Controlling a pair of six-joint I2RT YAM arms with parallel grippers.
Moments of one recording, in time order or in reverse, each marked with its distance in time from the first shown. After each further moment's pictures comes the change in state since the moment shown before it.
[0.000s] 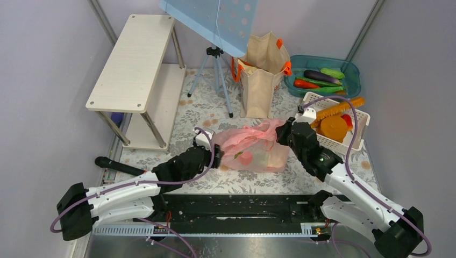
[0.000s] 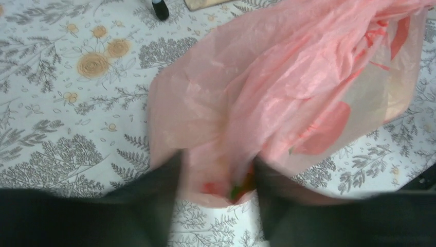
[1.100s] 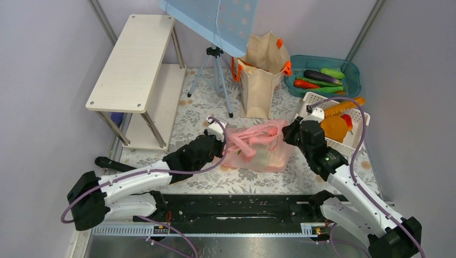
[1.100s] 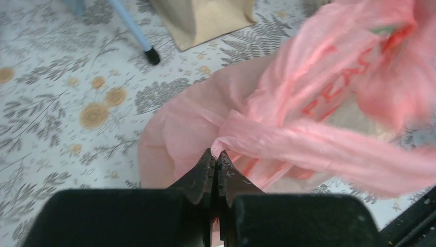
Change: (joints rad) left arm 0.026 0.219 0.203 0.059 0.071 0.163; right arm -0.121 -0.042 -0.016 -0.036 -0.110 0.003
